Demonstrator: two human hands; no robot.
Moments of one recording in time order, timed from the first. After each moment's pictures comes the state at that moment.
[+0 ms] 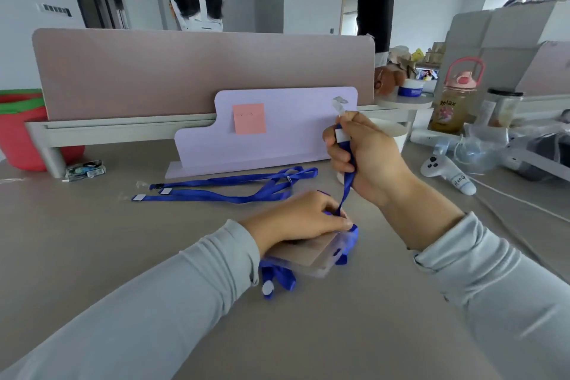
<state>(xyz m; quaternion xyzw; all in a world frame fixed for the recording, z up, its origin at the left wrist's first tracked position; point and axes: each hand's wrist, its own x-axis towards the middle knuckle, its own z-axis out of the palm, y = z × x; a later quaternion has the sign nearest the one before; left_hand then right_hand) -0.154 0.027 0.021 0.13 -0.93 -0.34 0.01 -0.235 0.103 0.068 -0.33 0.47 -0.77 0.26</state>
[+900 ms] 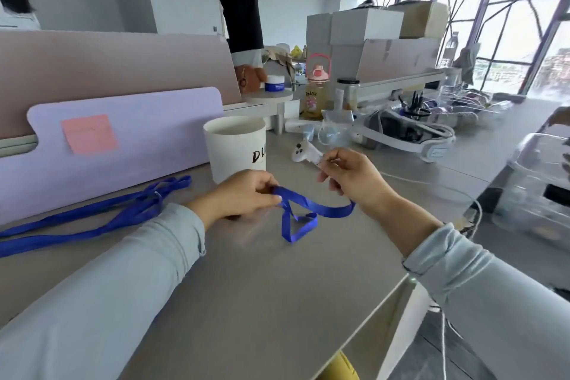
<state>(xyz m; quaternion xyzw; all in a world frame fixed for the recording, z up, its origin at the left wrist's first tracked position) -0.267 0.083 0.012 -0.03 -0.93 -0.36 0.01 -0.331 0.283 0.020 -0.24 0.79 -0.57 0.01</state>
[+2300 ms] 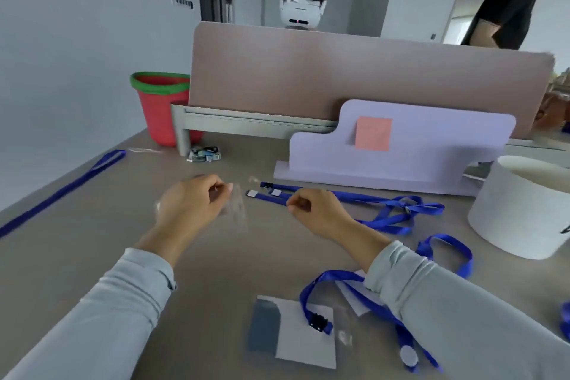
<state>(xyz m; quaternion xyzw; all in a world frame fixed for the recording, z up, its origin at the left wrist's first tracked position) 0.052 -0.199 -0.016 0.48 -0.81 -0.07 0.34 -0.158 -0.119 -0.032 -0.60 0.73 -0.30 0.14</state>
